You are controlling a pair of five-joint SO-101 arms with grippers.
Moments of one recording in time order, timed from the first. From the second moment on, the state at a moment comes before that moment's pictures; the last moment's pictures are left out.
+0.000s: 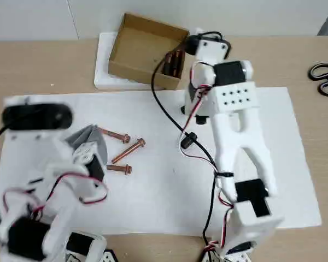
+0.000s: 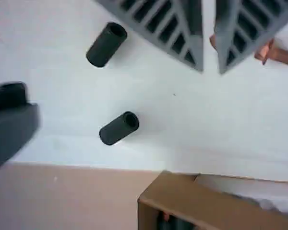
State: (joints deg) left arm 10.0 -67.5 33.1 76.2 22.3; right arm -14.2 9.1 -25.5 98.7 -11.4
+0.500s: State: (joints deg) left arm 10.2 -43.8 26.9 75.6 17.6; right arm -8.6 -14.9 4.2 98.7 -6.6
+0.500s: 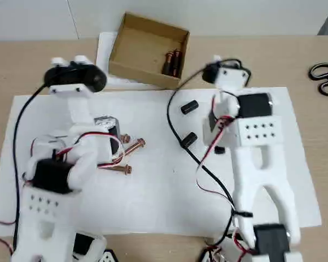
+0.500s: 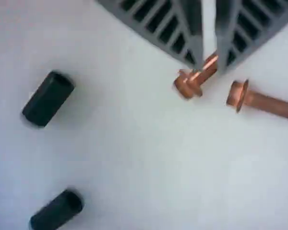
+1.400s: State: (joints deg) left arm 14.9 -17.3 12.9 90.8 -10.2; right arm -2.4 -31.4 22.6 98.7 -6.4
